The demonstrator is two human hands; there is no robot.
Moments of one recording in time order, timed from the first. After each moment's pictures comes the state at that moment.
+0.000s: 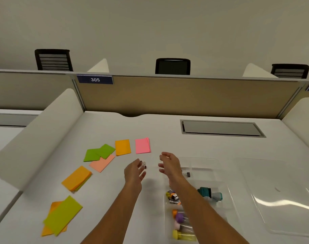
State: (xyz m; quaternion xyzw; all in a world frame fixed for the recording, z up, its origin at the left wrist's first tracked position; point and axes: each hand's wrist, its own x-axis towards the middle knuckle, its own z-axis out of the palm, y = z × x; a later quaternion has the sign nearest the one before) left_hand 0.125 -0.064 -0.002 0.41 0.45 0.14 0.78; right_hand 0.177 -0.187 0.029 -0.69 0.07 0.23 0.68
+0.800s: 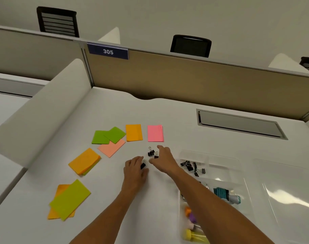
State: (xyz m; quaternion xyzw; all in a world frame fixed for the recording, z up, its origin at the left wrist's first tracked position) left_hand 0.094 0.002 -0.112 0.92 0.23 0.10 0.30; right_hand 0.192 -0.104 -0.015 -0.90 -0.17 0.28 0.29
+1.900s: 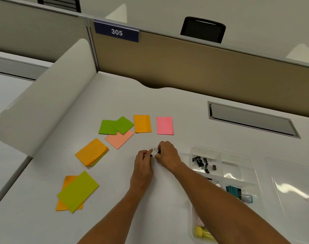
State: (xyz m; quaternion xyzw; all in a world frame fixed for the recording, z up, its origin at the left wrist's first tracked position) left_hand 0.084 0.000 -0.118 0.87 0.20 0.21 0.39; right_hand 0.200 -0.069 -0.062 -0.94 -0.26 0.17 0.17
